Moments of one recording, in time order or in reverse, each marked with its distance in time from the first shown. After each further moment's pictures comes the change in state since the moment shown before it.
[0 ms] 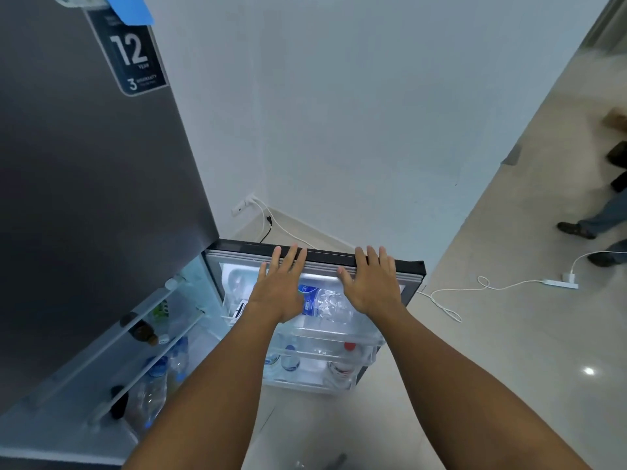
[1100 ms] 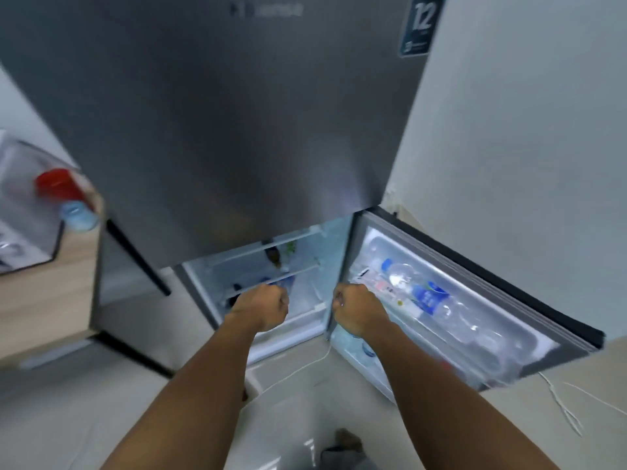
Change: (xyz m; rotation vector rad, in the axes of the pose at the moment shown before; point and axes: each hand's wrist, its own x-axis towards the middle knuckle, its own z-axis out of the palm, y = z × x) left_hand -0.235 -0.142 0.019 -0.241 -0.111 -0.689; right_hand -0.103 -0.202 0.064 0.206 -0.520 -0.513
